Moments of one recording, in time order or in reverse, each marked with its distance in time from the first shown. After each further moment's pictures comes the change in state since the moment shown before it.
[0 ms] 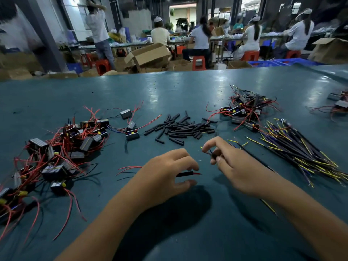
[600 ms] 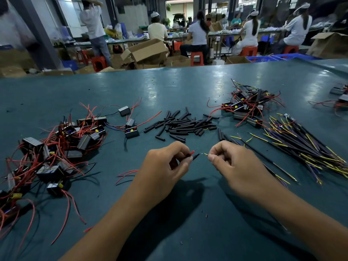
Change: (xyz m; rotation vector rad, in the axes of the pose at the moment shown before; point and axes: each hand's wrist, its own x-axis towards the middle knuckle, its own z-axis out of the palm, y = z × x) left_hand 0.000 -0.005 0.014 -0.233 0.312 -0.240; right_hand -0.002 -0.001 0.025 0.115 0.265 0.101
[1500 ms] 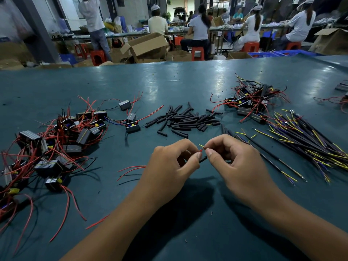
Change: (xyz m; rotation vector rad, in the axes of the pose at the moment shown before) left_hand -0.002 0.003 0.004 -0.136 -0.052 -0.098; right_hand -0.009 -0.015 0.020 0.173 0.147 -0.104
